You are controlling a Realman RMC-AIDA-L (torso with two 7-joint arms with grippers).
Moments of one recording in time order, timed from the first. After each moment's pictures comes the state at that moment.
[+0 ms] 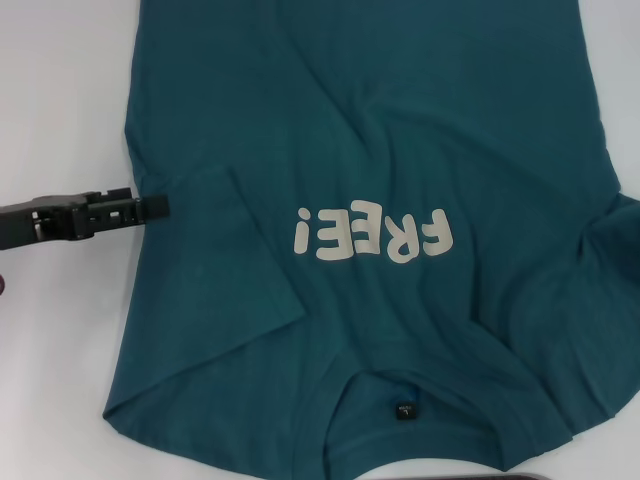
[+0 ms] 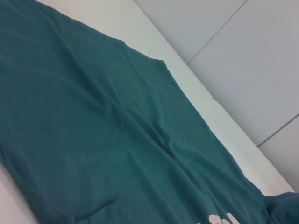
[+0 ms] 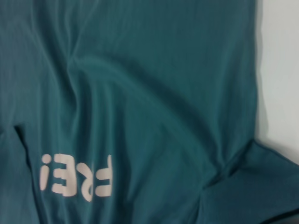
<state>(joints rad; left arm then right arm) -0.44 -2.09 -2.70 -0.75 -0.91 1.64 -1.85 0.58 1.82 -0.45 -0.79 -2.65 -1.81 2.53</state>
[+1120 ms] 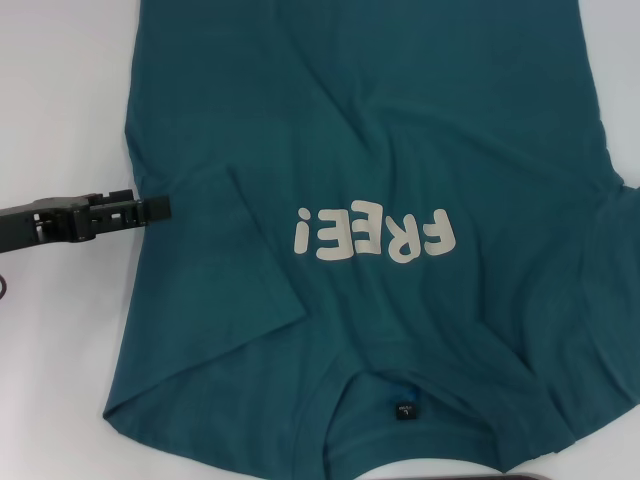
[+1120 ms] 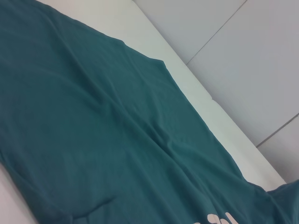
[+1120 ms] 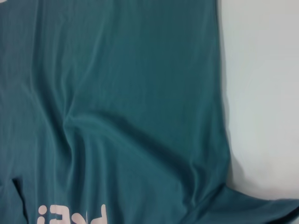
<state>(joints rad) -0.44 -2.09 -2.70 -0.75 -0.91 1.64 -1.85 0.57 1.78 -0.39 -0.83 -2.63 -1.78 2.56</state>
